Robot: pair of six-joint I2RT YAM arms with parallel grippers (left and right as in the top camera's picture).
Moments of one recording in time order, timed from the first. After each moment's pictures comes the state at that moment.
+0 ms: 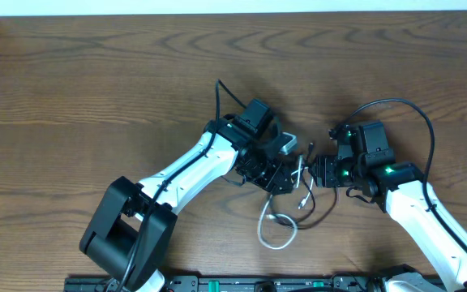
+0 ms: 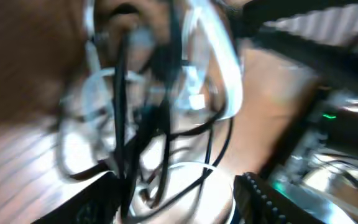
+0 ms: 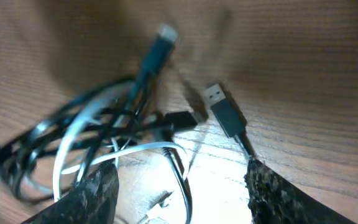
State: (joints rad) left arm -0.64 1.78 1.17 -0.76 0.61 -0.07; right arm 0.26 1.30 0.70 -0.52 -0.26 0.28
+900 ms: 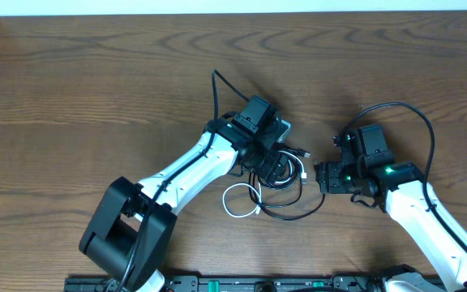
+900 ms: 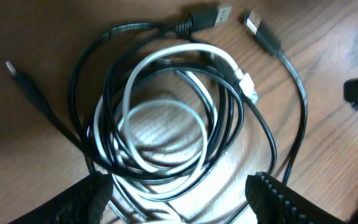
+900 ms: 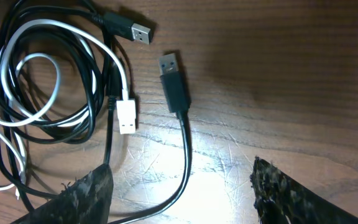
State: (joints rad) left arm -0.64 1.77 1.17 -0.63 0.34 -0.07; right arm 0.26 1.30 0.70 -0.62 -0.15 0.27
